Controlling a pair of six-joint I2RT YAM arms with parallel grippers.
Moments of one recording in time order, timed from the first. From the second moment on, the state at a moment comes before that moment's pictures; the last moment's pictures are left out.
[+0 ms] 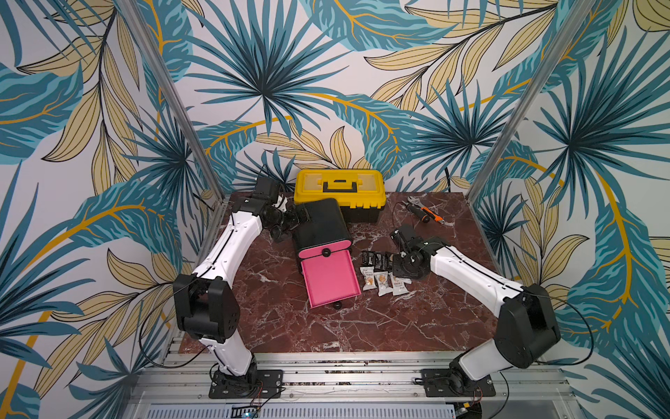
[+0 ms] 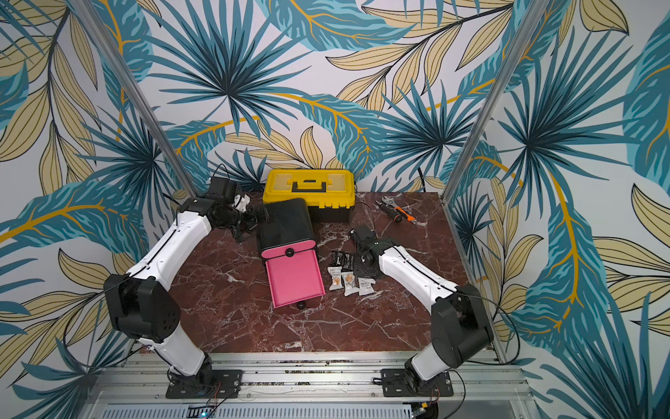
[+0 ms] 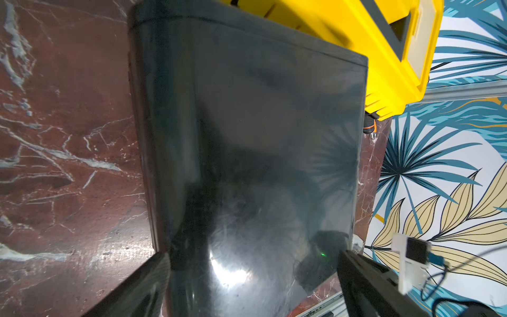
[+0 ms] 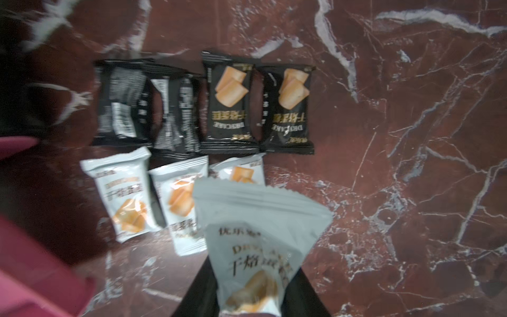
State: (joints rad) left arm -0.16 1.71 1.63 -0.91 0.42 -0.65; right arm 0.44 1.60 1.18 -0.89 0.22 0.52
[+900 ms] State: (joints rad) left arm -0.16 1.74 1.69 -0.96 0.39 -0.62; right arm 0.39 1.67 1.22 -0.97 0.25 0.50
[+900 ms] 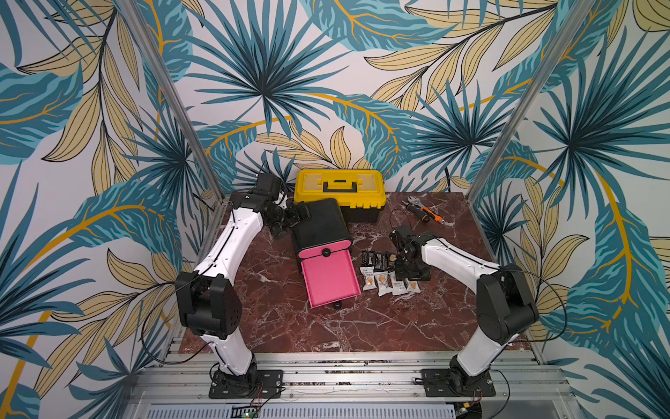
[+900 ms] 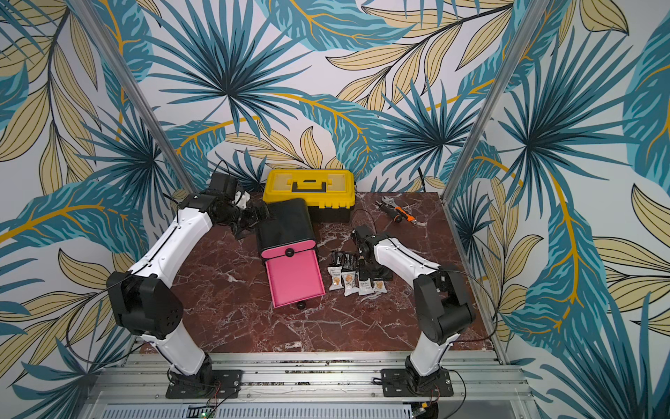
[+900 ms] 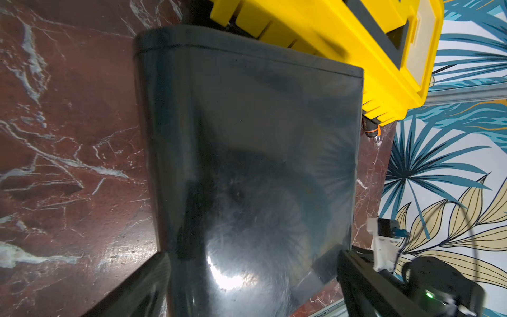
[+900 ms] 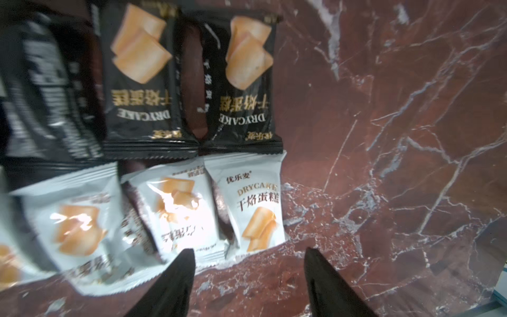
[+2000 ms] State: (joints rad) left arm -0.16 1.73 1.56 -0.93 0.42 -0.54; right arm 0.94 1.61 0.83 -0.19 0.10 1.36
